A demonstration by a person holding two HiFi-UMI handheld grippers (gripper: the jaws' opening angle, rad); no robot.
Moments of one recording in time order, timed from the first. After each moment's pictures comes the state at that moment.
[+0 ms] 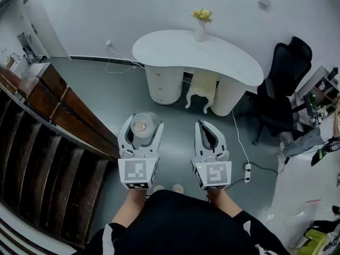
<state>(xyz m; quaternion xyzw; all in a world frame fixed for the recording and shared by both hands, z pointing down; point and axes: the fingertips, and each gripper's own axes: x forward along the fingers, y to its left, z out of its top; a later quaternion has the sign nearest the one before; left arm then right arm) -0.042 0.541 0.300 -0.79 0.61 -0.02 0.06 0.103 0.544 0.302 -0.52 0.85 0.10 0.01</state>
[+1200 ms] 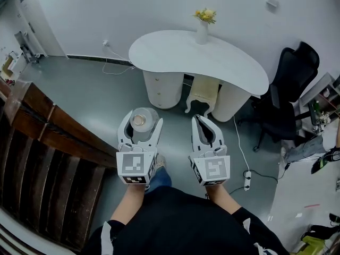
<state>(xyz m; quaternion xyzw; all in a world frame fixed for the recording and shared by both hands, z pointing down) -0.041 0.419 0.316 -0.80 0.60 -0.03 0.04 0.096 0.424 0.313 -0.51 0.86 0.09 0.01</state>
